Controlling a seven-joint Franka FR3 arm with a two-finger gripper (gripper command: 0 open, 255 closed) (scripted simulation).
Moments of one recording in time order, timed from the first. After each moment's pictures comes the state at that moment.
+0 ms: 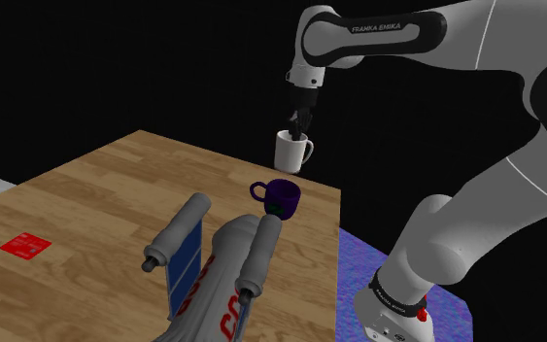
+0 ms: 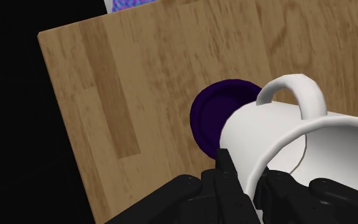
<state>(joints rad) 0.02 -0.34 -0.13 -2.16 0.00 1.69 -0.22</state>
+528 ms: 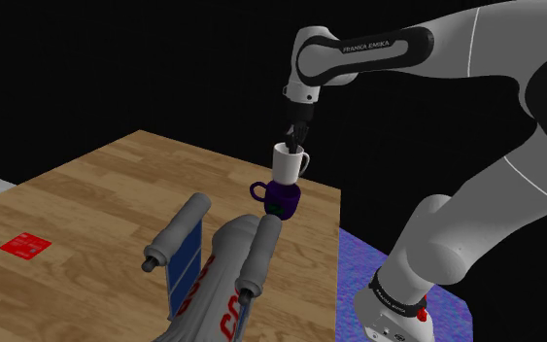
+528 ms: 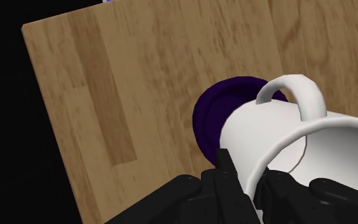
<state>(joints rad) 0.02 -0.33 -0.14 -2.25 0.00 1.80 -0.23</state>
